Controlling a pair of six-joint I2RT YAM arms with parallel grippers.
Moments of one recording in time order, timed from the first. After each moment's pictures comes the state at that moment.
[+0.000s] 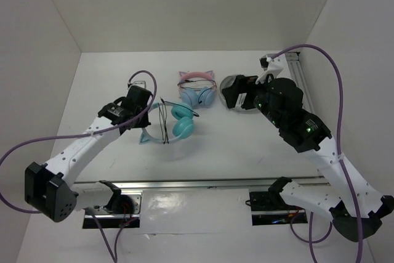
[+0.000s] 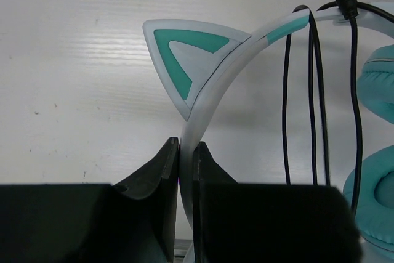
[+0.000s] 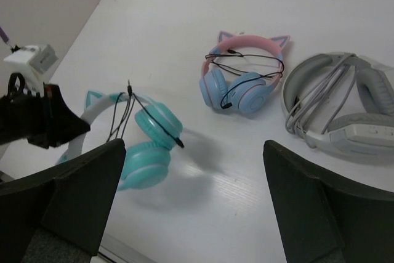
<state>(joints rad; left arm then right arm) -0.49 1.20 1.03 -0.77 -0.34 -0.48 0.64 0.95 1.25 -0.51 0.20 0.36</state>
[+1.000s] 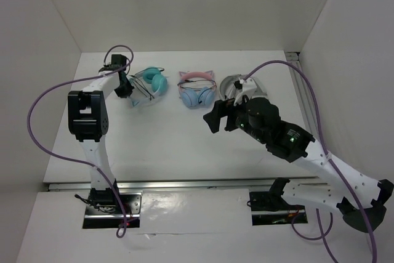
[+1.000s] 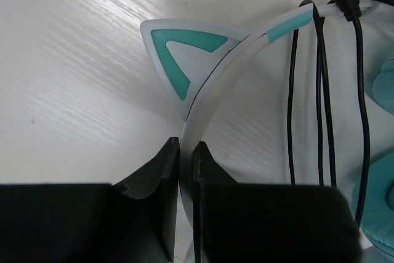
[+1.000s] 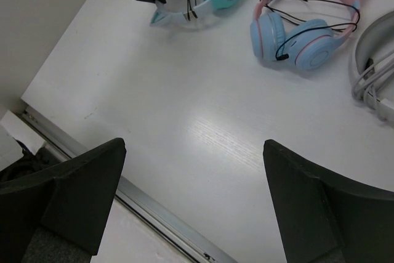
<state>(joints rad) 0.03 2.10 1.62 -0.59 -0.22 -0.56 0.87 0.93 1.07 -0.46 0.22 0.42</state>
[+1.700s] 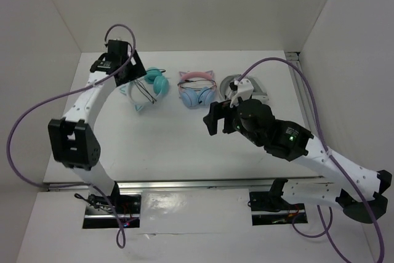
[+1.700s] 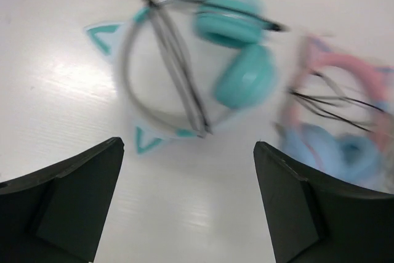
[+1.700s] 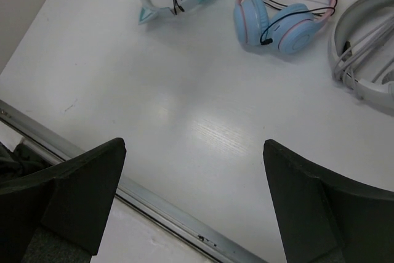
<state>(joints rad) -0.08 1.74 1.58 -0.66 -0.18 -0.52 1.01 0.98 1.16 -0.59 0.41 0.46</state>
